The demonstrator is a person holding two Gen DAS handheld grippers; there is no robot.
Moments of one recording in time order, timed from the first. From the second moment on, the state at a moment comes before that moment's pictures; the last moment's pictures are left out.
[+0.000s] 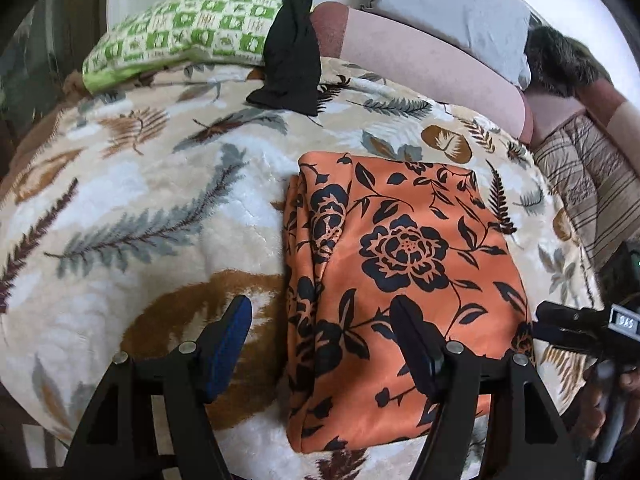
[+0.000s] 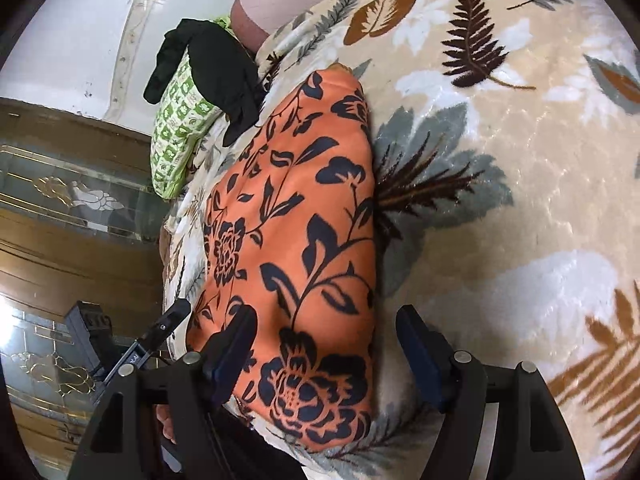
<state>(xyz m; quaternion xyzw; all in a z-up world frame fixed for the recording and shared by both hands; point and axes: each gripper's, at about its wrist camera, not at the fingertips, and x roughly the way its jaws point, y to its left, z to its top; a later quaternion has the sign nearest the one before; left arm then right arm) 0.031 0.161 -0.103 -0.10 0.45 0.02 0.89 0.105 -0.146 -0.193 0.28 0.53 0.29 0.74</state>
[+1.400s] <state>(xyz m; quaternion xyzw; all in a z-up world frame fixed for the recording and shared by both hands) 0.174 0.048 -0.155 -0.09 0.48 -0.08 0.87 0.234 -0.220 -0.188 0.23 0.51 0.24 0.80</state>
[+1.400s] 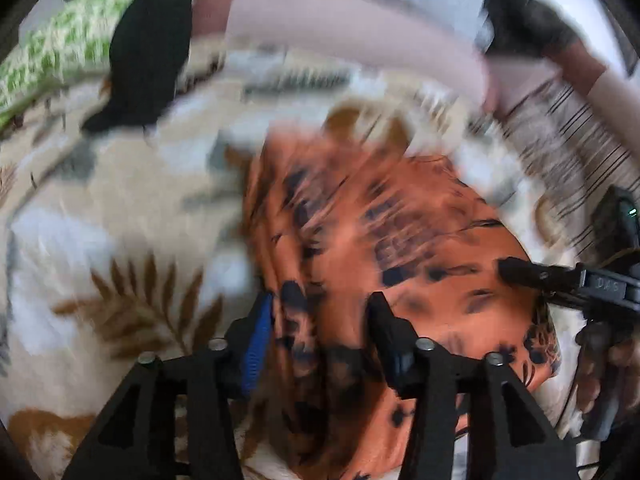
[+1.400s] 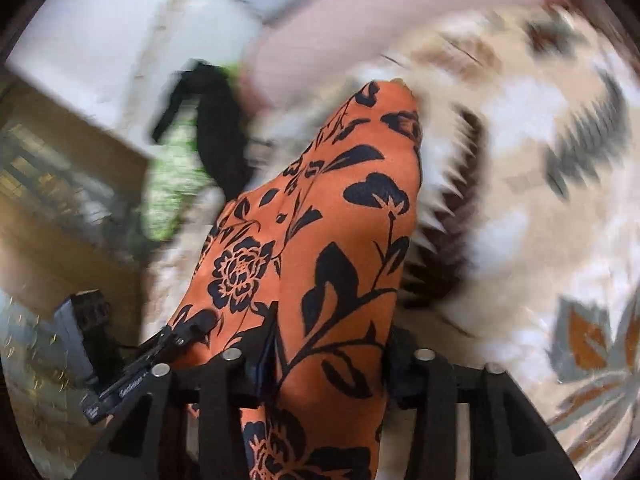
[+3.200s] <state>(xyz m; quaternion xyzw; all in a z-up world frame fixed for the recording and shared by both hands) 0.003 0.033 -0.022 -0.02 0.36 0.07 0.93 0.011 -0.181 -0.059 -0.04 0.36 0.07 0.93</state>
